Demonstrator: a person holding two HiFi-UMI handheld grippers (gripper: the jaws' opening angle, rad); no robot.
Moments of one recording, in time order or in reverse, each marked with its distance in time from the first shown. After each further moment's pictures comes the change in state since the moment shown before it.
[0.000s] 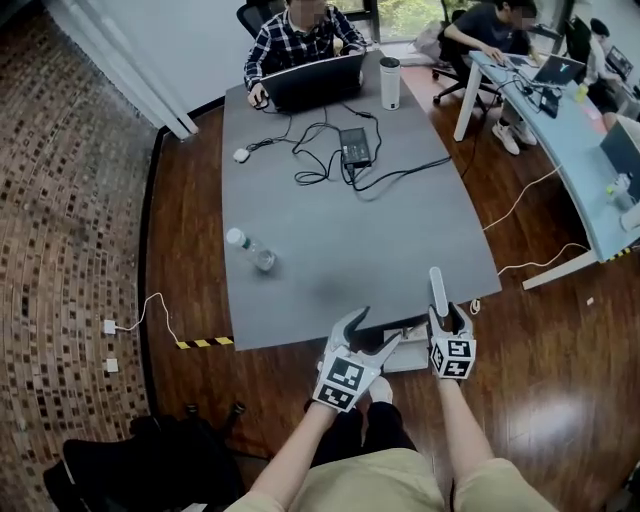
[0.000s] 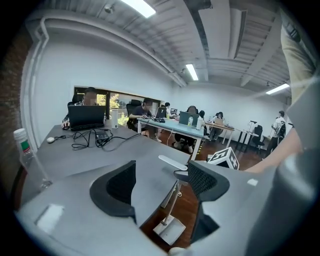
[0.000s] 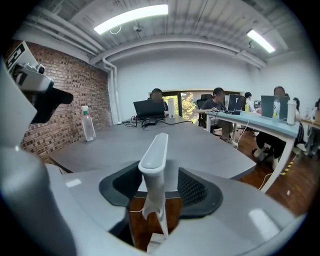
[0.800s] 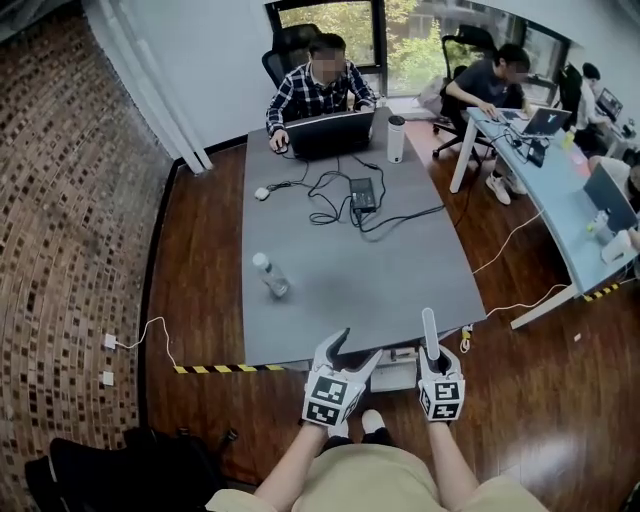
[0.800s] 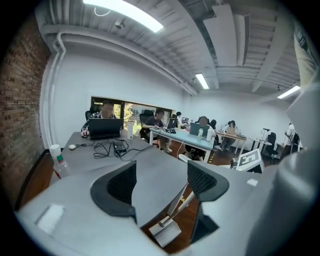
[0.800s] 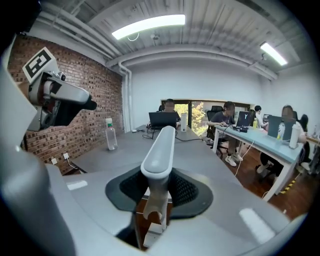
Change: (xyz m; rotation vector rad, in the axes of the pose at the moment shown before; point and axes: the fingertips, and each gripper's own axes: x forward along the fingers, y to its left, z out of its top) left arm -0.085 0.020 0.044 -0.061 -0.095 0.146; right arm -0.087 0.076 0.070 -0.114 -0.070 0.072
